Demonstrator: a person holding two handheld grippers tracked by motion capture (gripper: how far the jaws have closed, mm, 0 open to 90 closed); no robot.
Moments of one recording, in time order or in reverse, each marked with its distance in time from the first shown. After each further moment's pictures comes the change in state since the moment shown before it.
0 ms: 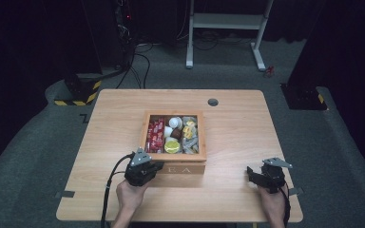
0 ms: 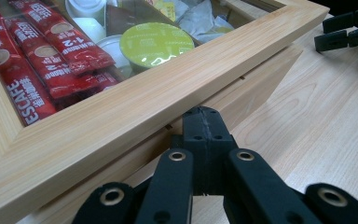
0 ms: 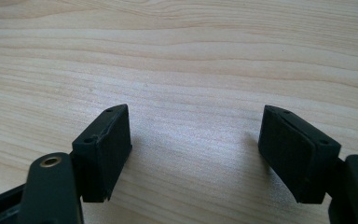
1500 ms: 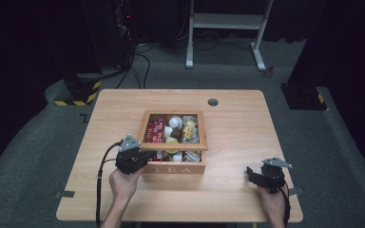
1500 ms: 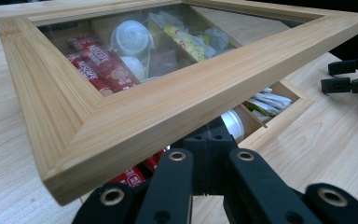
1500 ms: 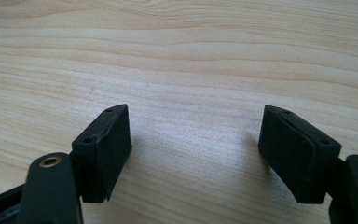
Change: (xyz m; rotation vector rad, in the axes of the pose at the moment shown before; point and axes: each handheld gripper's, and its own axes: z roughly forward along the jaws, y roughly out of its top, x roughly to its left) left arm 0.028 0.027 -0.019 -0.057 0.019 -0.081; right arm 0.000 0.000 0.000 0.000 0.004 -0.004
